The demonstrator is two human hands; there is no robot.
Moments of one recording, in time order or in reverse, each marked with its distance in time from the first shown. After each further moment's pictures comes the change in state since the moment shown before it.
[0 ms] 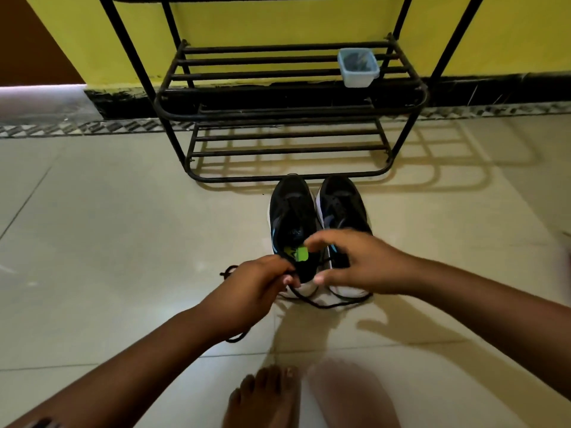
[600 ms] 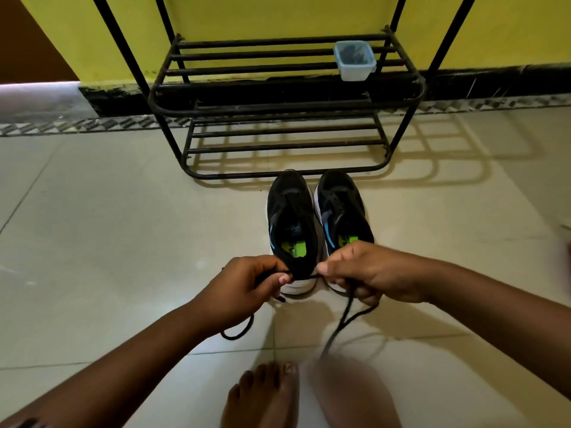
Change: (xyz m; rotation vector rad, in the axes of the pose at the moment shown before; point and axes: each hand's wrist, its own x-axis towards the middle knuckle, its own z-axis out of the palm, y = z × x) left_hand -0.002 0.000 -0.001 -0.188 -0.006 -0.159; right_hand -0.013 0.007 0.004 0.674 -0.239 0.201
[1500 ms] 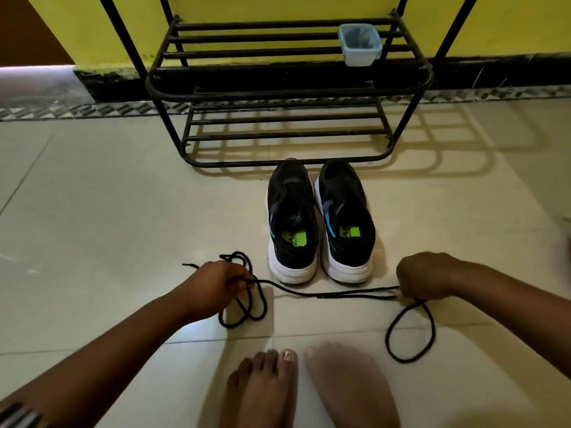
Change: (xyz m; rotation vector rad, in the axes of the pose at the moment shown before) left_hand -0.007 -0.049 -0.016 0.342 -0.147 -0.341; right_hand -0.002 0.134 0.049 -0.784 0.312 0.262
